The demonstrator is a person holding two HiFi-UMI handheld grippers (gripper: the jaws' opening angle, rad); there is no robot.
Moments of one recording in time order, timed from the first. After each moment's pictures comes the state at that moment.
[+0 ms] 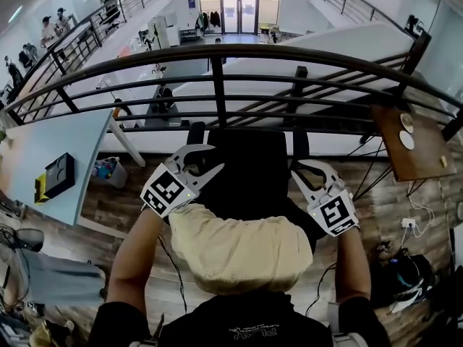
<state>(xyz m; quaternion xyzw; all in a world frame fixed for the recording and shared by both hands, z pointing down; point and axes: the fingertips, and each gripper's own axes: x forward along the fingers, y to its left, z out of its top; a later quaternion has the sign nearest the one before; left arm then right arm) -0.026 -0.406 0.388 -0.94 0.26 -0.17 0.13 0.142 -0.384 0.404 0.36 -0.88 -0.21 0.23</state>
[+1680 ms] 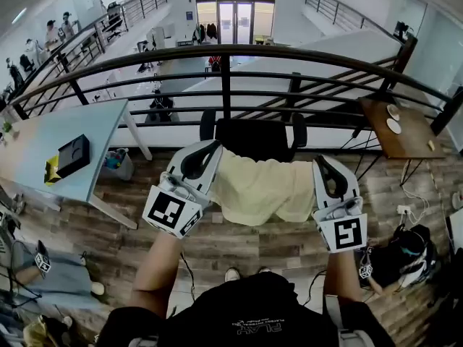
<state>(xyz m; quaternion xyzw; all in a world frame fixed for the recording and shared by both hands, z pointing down) -0.100 -0.154 0.260 -0.90 0.40 0.07 0.16 0.090 -0.120 0.267 0.52 -0.82 -0.26 0.00</state>
